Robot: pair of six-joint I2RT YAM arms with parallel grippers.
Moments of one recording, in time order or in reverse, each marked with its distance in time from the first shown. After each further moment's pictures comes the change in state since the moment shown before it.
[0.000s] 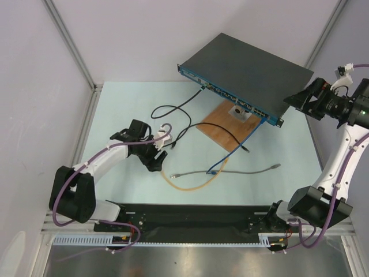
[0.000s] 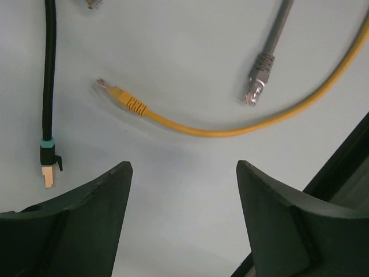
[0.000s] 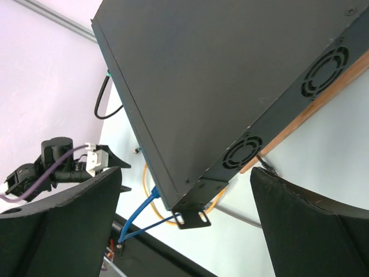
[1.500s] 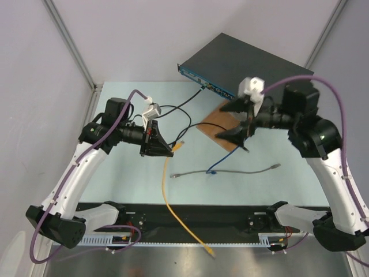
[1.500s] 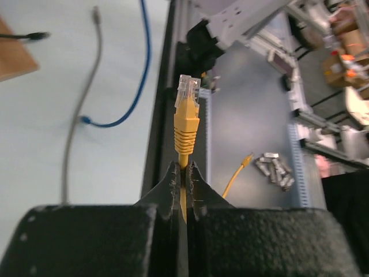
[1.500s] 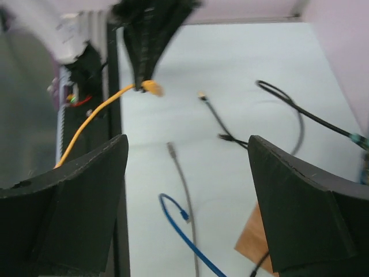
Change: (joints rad) left arm -0.026 -0.230 0.421 -0.219 0.741 -0.354; right arm 0.967 -0.208 0.025 0.270 0.126 -0.389
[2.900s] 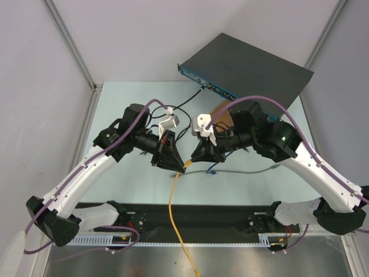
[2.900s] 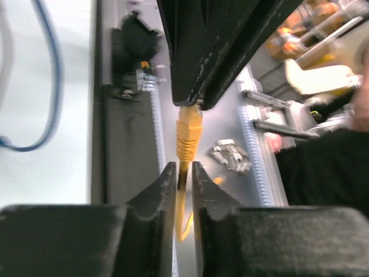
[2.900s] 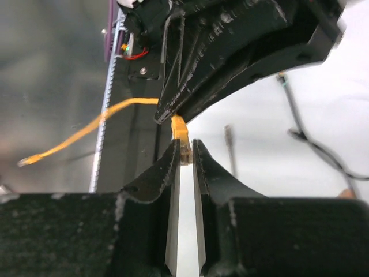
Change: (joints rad) left arm -0.235 0.001 -0.090 0.214 0.096 -0.253; right arm 0.508 0.107 -0.064 -0.139 0.237 -0.121
